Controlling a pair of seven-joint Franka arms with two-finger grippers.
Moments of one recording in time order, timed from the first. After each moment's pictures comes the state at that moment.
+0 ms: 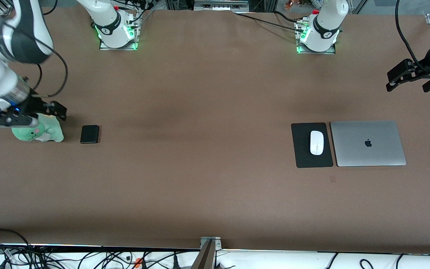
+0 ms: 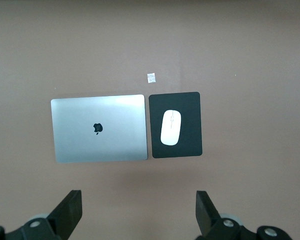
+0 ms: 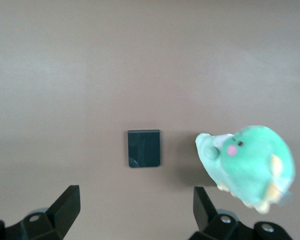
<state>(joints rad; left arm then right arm) 0.09 0.00 -0.13 -1.51 0.03 1.53 -0.03 -0.08 -0.03 0.06 -1.96 -0.08 2.00 -0.02</state>
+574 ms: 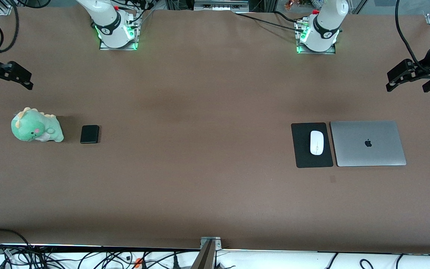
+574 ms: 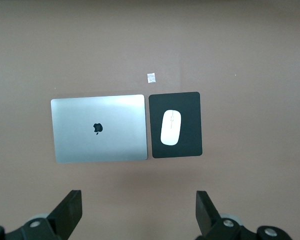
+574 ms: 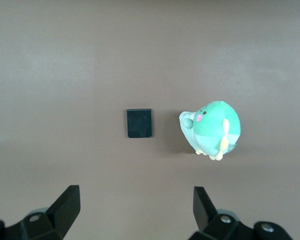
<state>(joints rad) 0.09 0.00 -0.13 -1.51 0.03 1.53 -0.03 -0.03 -0.10 -0.04 -1.74 -0.07 1.66 -0.08</state>
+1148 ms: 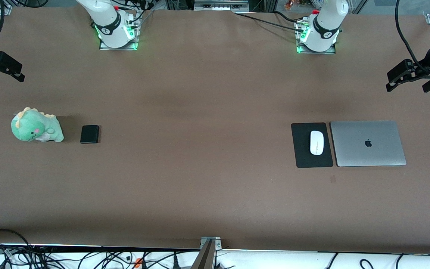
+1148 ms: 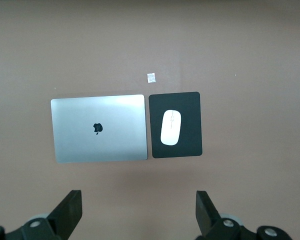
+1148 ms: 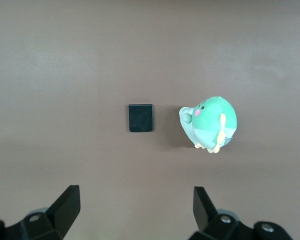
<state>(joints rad) 0.09 0.00 -0.13 -1.51 0.03 1.53 -0.03 -0.01 -0.10 -0.04 -1.69 -0.06 1.60 -0.07</state>
